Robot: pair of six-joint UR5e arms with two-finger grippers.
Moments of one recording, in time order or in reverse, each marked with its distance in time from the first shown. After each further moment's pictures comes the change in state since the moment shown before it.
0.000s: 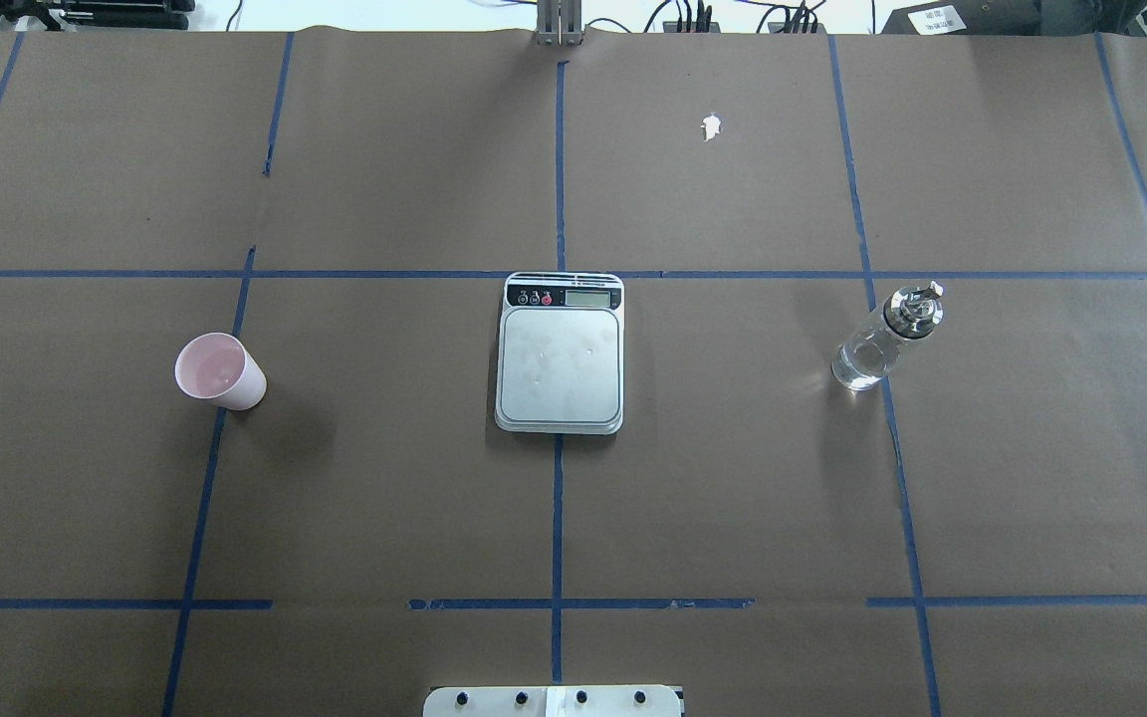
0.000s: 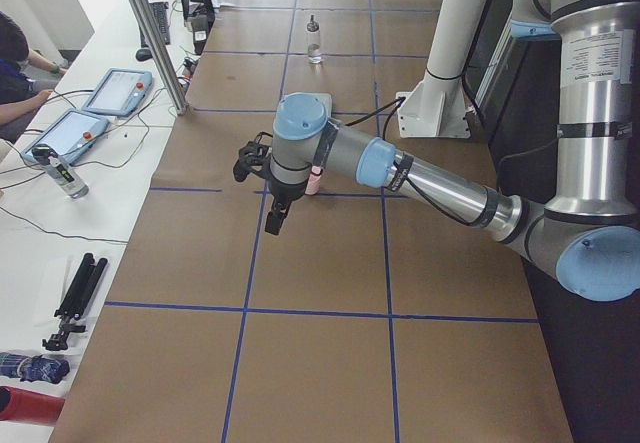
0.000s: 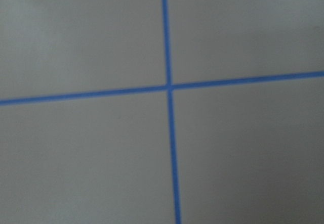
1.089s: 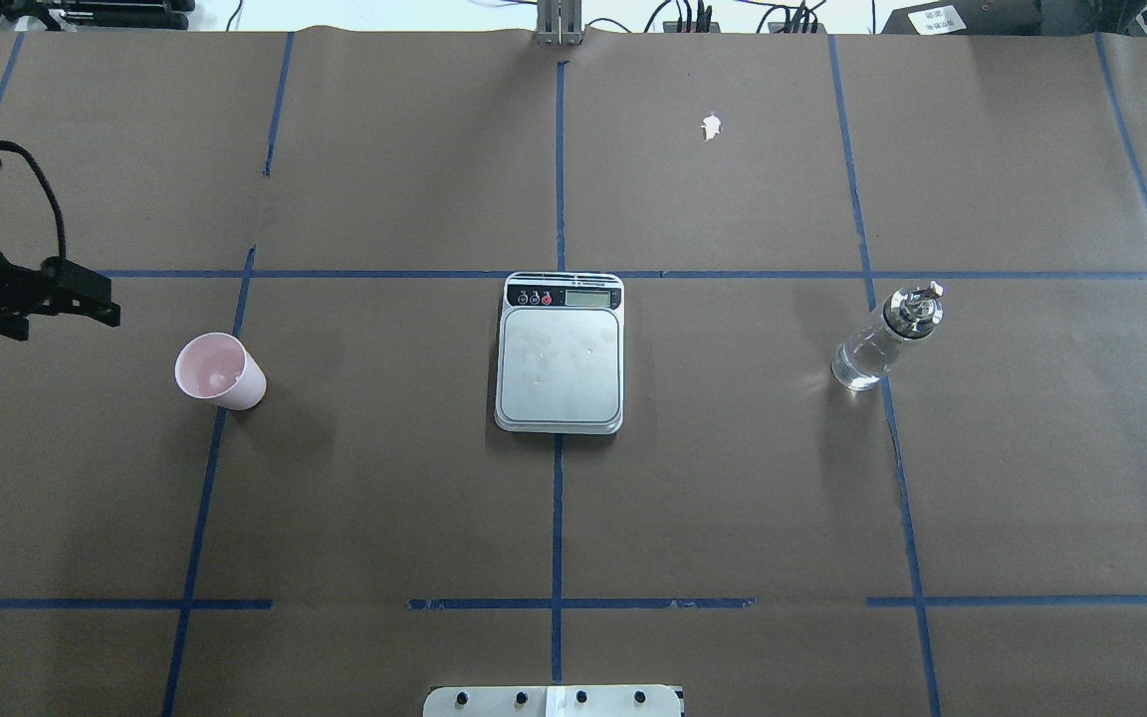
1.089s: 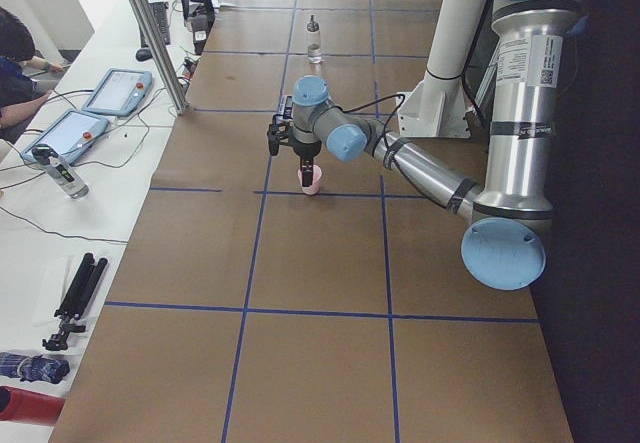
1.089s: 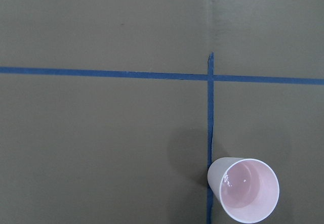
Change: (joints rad) left arm 0.566 -0.103 0.014 -0.210 0.274 -1.002; right arm 0.001 0.021 0.024 -0.001 0.006 0.007
